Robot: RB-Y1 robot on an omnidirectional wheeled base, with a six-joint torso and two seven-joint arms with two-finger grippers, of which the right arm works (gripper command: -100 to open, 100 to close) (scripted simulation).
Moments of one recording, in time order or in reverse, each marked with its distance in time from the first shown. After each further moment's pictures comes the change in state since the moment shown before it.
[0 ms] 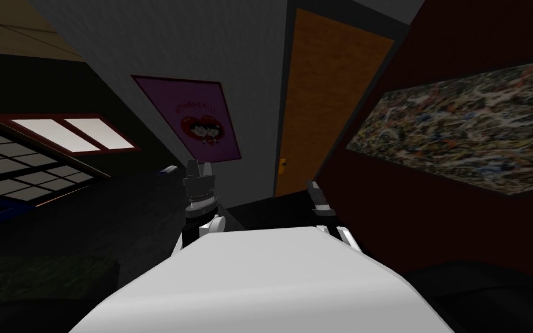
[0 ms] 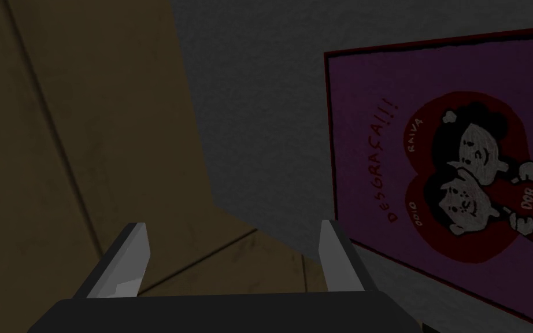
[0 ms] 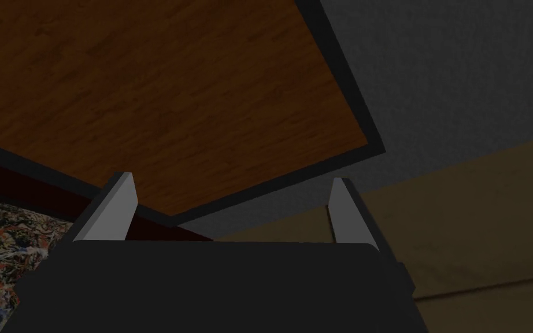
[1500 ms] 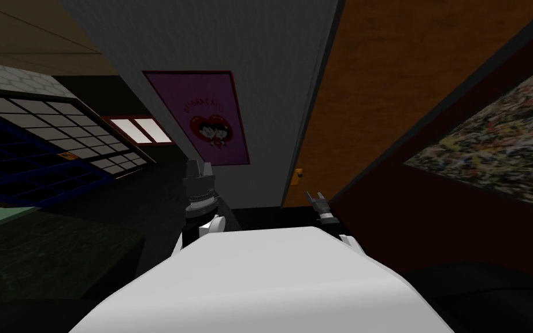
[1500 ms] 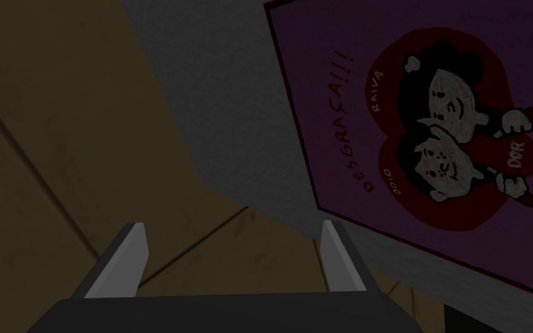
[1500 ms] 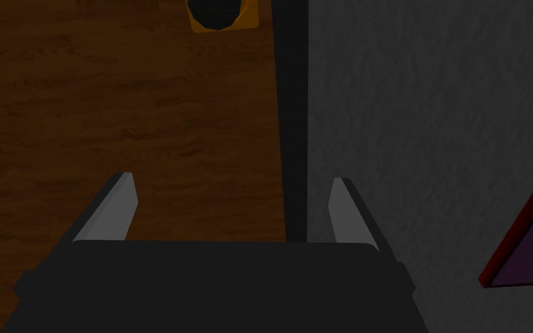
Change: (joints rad) arm -0.019 -0.026 -0.124 0.261 0.228 -0.003 0.296
